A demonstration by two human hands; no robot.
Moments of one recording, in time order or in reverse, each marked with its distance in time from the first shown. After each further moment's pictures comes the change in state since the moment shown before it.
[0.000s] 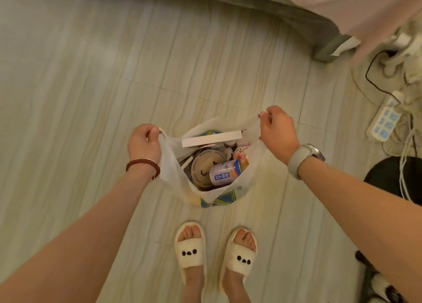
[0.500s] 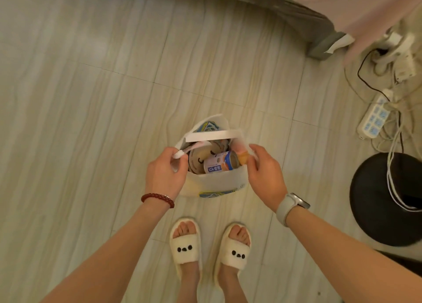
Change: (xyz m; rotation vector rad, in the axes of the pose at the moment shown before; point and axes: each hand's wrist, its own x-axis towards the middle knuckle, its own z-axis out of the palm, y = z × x) left_hand -0.067 -0.007 0.014 0.146 -0.141 0.179; right_hand -0.076 0.032 0.028 0.013 -0.071 0.035
